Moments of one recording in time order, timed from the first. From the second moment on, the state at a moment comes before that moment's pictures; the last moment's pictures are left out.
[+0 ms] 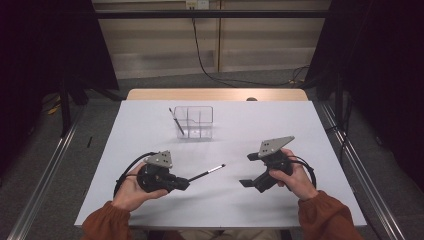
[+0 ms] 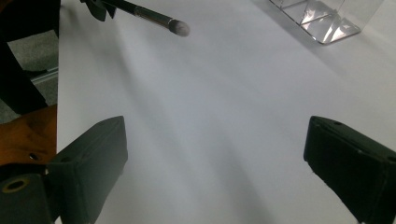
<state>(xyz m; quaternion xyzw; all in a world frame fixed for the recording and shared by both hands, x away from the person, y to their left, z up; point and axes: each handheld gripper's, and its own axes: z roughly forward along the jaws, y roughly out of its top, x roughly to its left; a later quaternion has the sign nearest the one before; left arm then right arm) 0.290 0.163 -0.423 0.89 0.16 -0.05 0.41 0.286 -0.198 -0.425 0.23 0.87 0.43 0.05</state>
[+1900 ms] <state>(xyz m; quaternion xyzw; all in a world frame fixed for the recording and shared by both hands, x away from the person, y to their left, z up) 0.284 0.158 -0.426 0.84 0.16 0.00 0.52 0.277 -0.173 -0.428 0.20 0.79 0.58 0.04</state>
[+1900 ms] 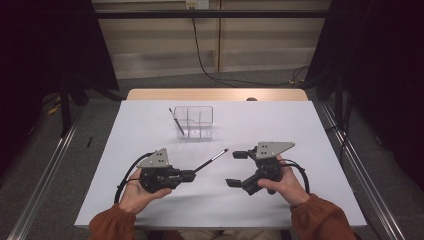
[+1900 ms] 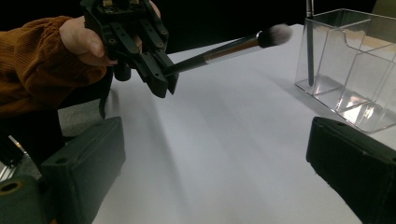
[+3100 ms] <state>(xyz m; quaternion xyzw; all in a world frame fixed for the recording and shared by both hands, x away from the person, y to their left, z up) 0.285 0.151 -0.426 0.81 0.15 0.01 0.57 0.284 -0.168 -0.412 0.20 0.77 0.60 0.05</state>
